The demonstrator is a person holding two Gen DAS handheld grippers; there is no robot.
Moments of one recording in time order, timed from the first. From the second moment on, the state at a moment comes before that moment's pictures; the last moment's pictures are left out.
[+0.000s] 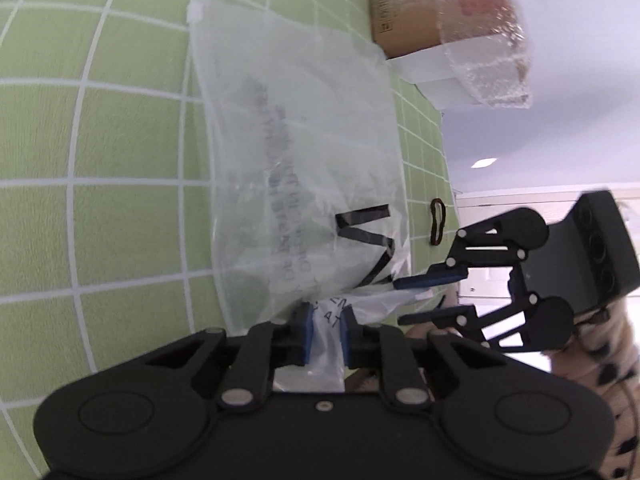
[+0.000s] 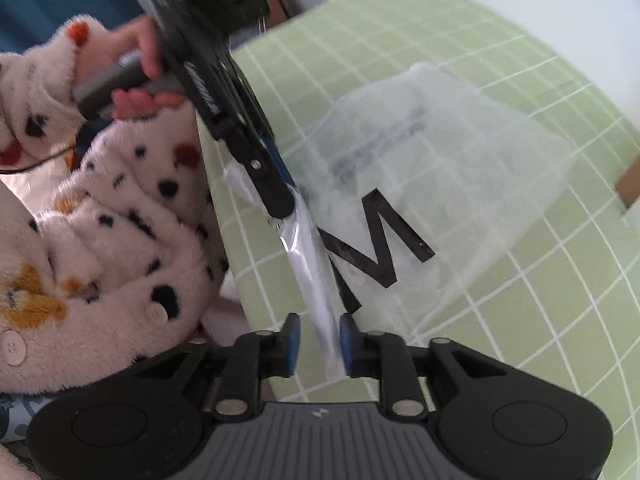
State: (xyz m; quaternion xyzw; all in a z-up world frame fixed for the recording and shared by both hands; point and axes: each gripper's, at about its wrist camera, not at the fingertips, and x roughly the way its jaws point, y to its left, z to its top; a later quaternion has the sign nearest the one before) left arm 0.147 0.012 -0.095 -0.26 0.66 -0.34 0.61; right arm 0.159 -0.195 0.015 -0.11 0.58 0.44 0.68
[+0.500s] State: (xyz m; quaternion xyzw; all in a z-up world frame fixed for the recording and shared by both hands) left arm 0.145 0.006 -0.088 -0.24 0.66 -0.35 0.62; right arm 0.178 -0.213 -0.018 0.06 0.65 0.33 0.68
